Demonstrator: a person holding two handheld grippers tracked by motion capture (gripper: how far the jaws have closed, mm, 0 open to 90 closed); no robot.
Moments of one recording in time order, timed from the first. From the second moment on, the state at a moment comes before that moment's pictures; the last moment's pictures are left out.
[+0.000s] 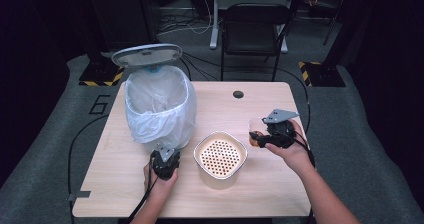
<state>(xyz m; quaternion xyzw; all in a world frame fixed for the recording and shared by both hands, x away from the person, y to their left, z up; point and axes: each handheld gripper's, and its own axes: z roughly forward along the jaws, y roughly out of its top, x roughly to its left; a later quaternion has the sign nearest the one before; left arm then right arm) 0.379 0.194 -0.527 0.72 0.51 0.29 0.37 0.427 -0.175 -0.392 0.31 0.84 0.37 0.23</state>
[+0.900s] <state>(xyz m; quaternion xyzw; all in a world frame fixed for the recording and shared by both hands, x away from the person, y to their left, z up) 0.379 0.194 -0.527 0.72 0.52 0.29 0.37 0.420 -0.197 -0.476 0.39 0.81 0.39 0.21</state>
